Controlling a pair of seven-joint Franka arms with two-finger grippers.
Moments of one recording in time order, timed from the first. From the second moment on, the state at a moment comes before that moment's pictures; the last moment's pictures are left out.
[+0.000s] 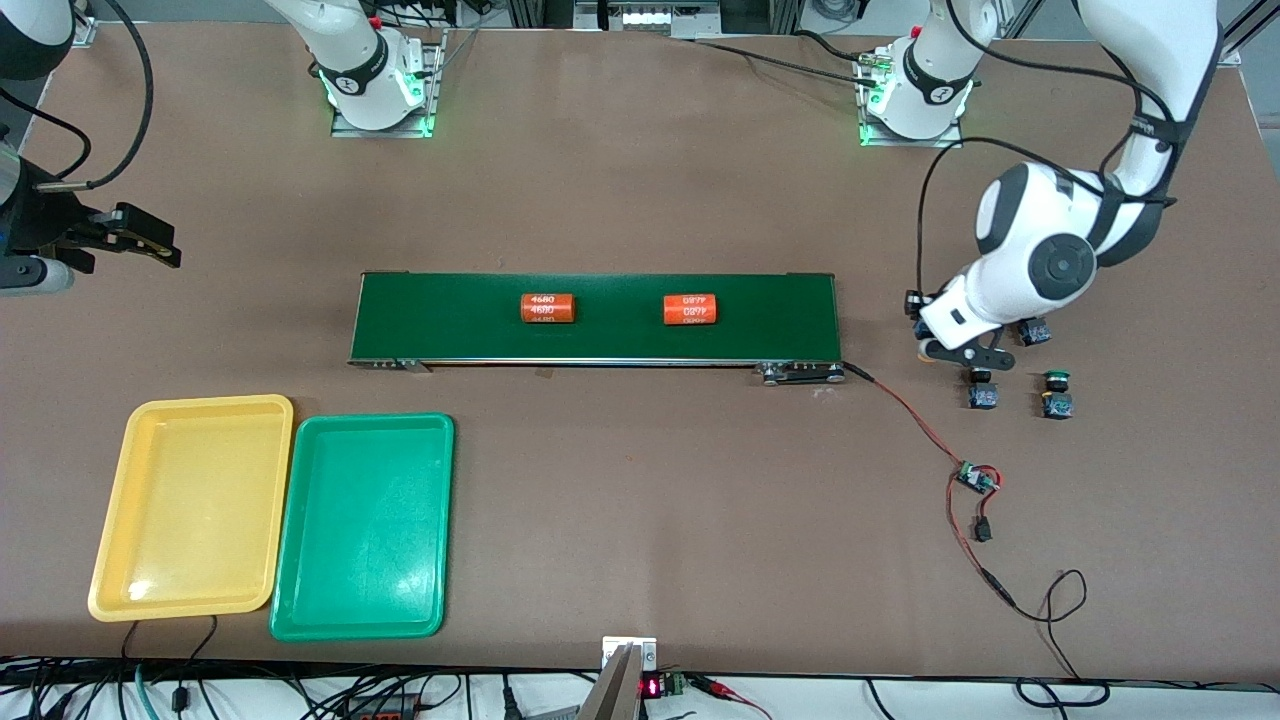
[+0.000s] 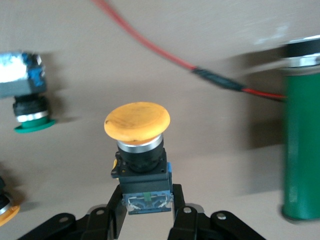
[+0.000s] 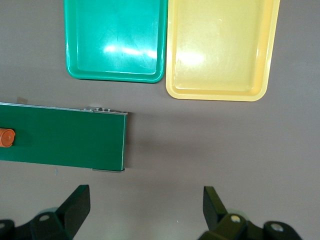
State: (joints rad) left arm 0.19 0.21 -0.35 -2.23 0.07 2.22 -0.03; right arm -0.02 0.04 0.00 -1.63 -0.02 1.62 -0.11
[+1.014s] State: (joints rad) left arm -0.03 0.31 -0.44 -2.13 -0.10 2.18 -0.31; right arm -0.01 0.04 0.00 -1.62 -0.02 1.62 -0.11
